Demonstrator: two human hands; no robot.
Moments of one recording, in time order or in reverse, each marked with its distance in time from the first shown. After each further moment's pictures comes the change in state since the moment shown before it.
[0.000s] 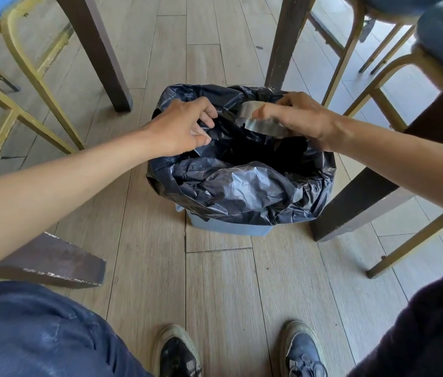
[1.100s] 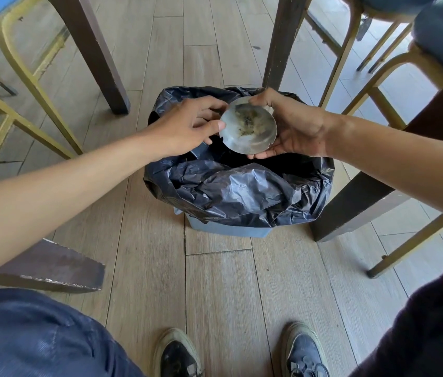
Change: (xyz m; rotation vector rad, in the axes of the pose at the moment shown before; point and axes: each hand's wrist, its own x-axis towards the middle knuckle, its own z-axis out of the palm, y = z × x) left_hand 0.008 0.013 0.008 -0.356 0.022 0.011; right_hand 0.007 0.003 0.004 0.406 -0.251 0.172
